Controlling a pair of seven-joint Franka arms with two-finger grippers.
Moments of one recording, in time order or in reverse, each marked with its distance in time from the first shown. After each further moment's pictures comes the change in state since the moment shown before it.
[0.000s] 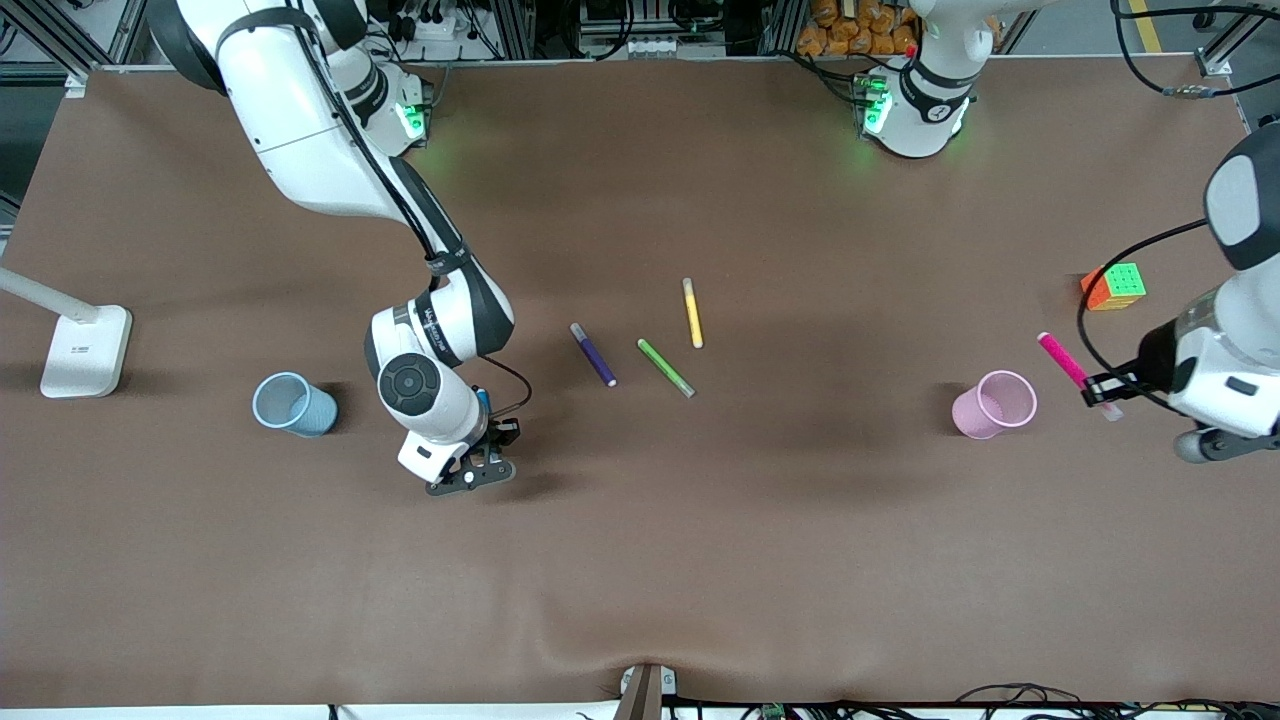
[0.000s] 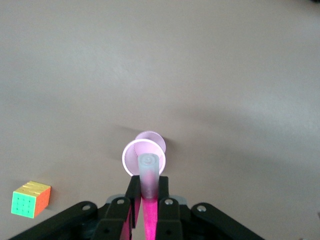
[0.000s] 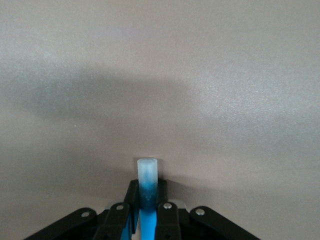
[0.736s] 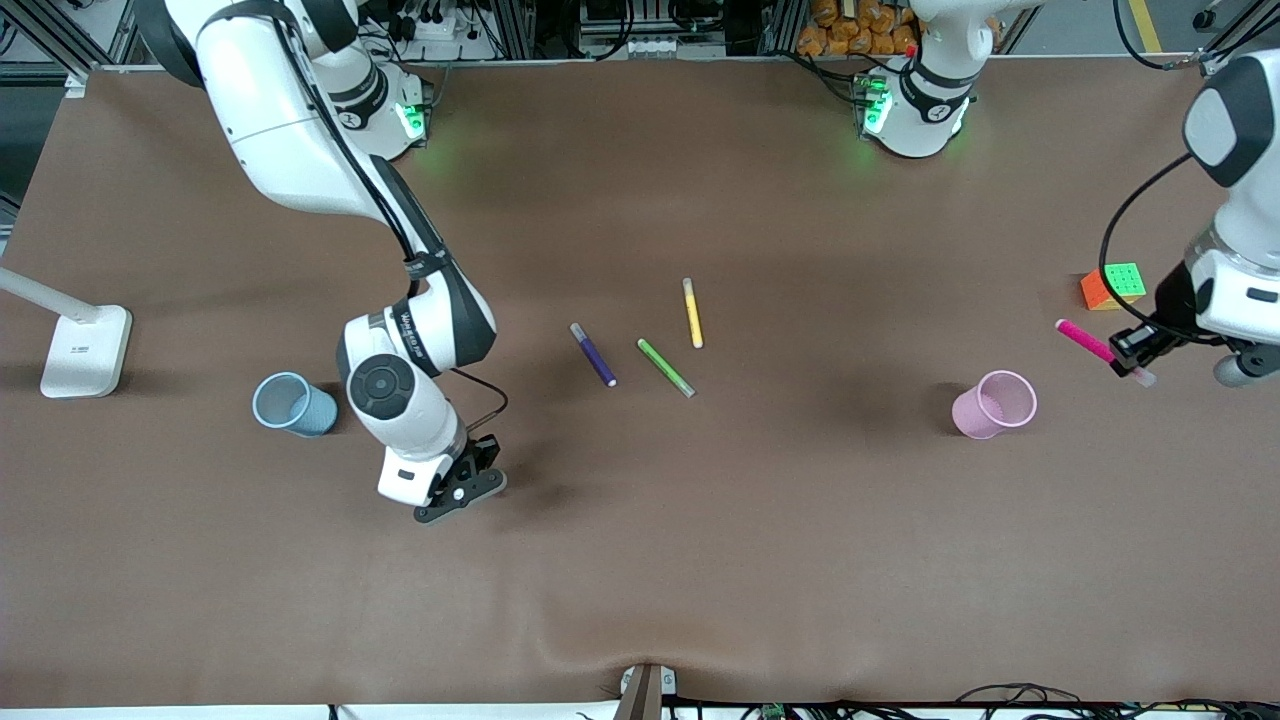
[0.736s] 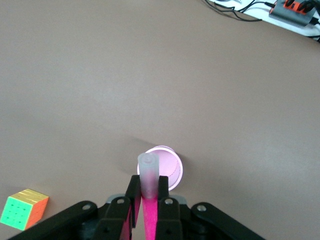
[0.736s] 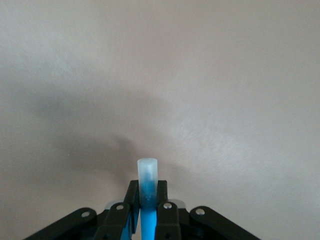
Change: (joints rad) left arm 0.076 -0.298 -0.014 -0.477 0.002 0.371 -0.080; right arm -0.041 -0.027 -0.004 0.099 -0.076 0.003 -0.289
